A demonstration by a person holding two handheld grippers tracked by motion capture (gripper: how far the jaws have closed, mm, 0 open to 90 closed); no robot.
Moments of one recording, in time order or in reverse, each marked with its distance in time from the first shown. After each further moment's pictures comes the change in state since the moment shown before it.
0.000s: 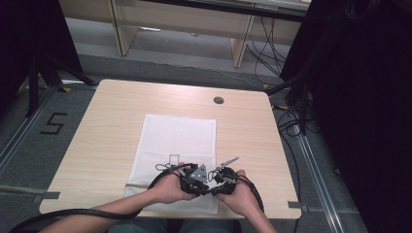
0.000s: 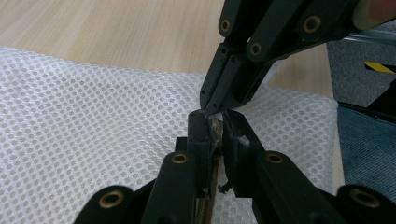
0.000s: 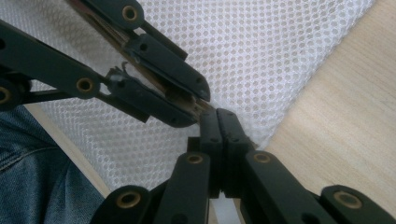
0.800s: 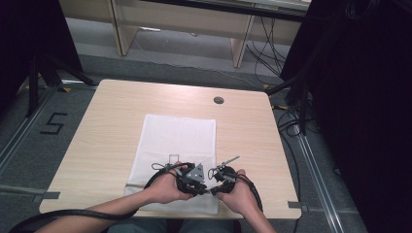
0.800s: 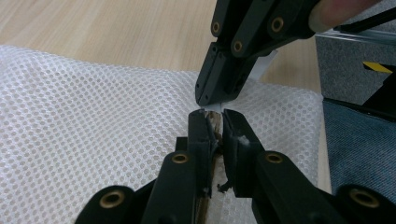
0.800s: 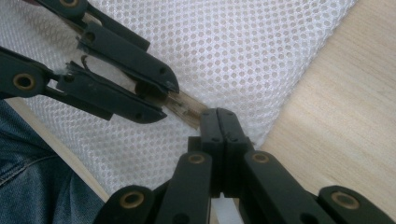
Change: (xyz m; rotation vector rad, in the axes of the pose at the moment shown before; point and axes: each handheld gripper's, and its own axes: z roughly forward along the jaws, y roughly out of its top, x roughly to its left) left arm -0.001 -0.002 -0.012 -0.001 0.007 0.005; right arm -0.002 0.002 0.001 0.014 -0.007 0.059
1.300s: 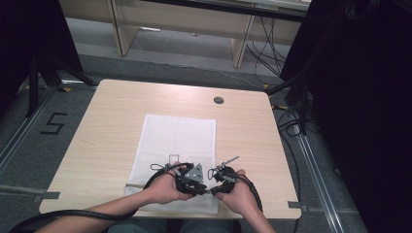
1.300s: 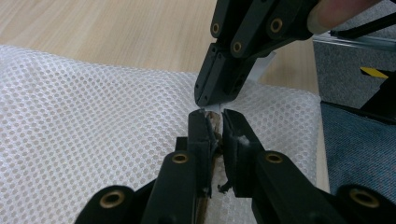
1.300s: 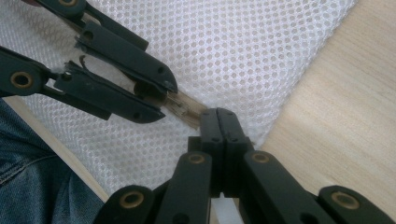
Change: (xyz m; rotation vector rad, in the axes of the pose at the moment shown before) left arm 0.000 -0.002 -0.002 -0.027 -0.006 -0.014; right arm 0.001 0.000 0.000 0.001 -0.006 -0.002
